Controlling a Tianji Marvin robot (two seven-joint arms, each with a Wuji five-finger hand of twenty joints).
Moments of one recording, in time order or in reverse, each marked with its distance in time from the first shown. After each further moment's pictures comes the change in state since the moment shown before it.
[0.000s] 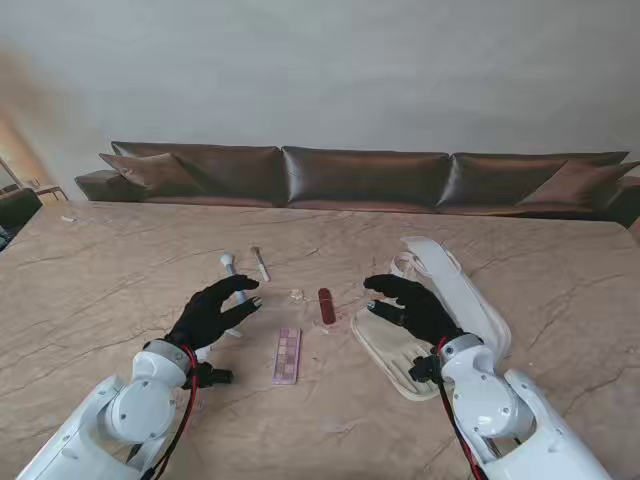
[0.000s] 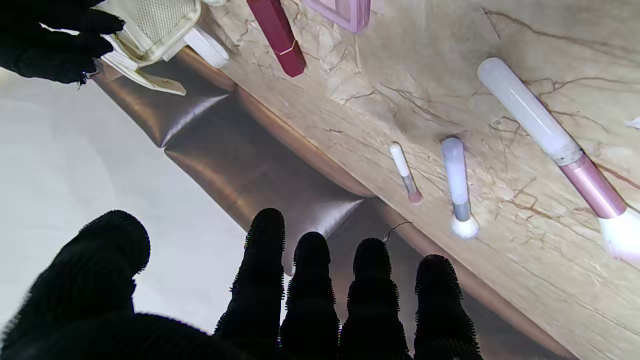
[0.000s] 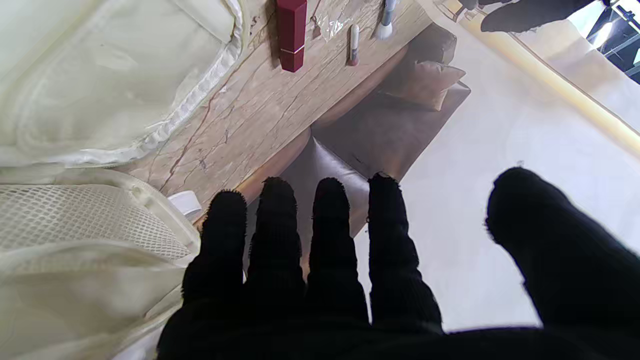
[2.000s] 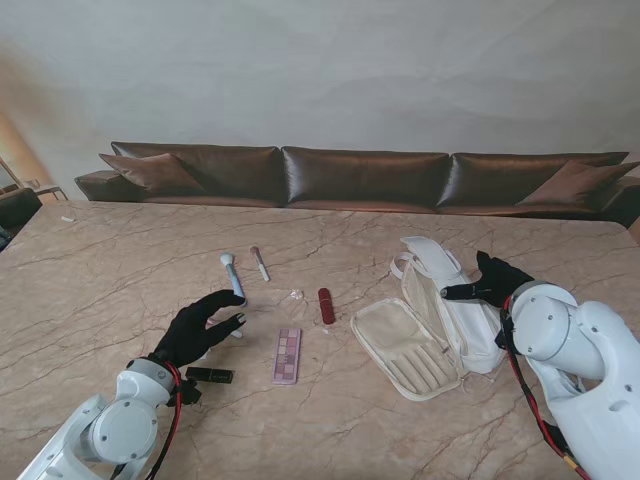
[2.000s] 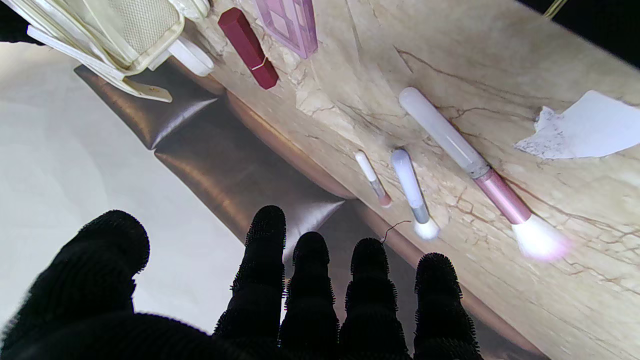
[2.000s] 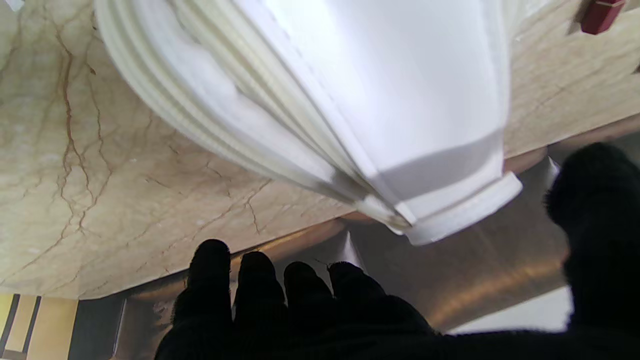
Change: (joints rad) left arm 0.067 0.005 -0.066 0.044 0.007 -0.106 0.017; right arm 0.093 0.125 0.193 -0.173 -0.402 0.570 0.617; left_hand 0.000 0.000 0.000 -0.011 0.023 0.007 -0.002 -0.001 0.000 -0.006 0.000 0.000 0.000 -0.017 0.000 0.000 0.006 0.000 0.006 0.011; right_hand 0.000 -0.129 -0.233 -0.031 -0.314 0.381 -0.574 -0.340 -0.375 0.268 -0.474 -0.268 -0.441 0.142 -0.118 -0.074 -0.246 0.086 -0.308 0.005
